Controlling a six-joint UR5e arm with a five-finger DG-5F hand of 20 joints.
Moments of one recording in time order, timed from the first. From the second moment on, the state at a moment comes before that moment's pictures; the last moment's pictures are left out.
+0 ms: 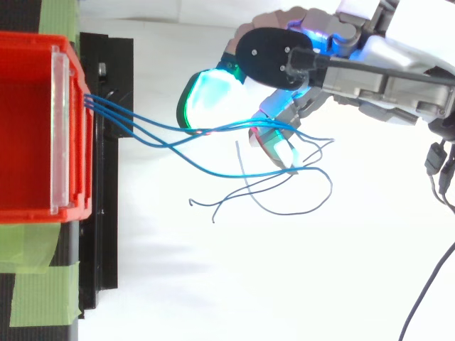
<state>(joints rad) 0.24 -1.87 -1.59 -3.06 -0.92 0.16</state>
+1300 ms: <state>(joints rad) 0.24 -1.87 -1.59 -3.06 -0.92 0.15</state>
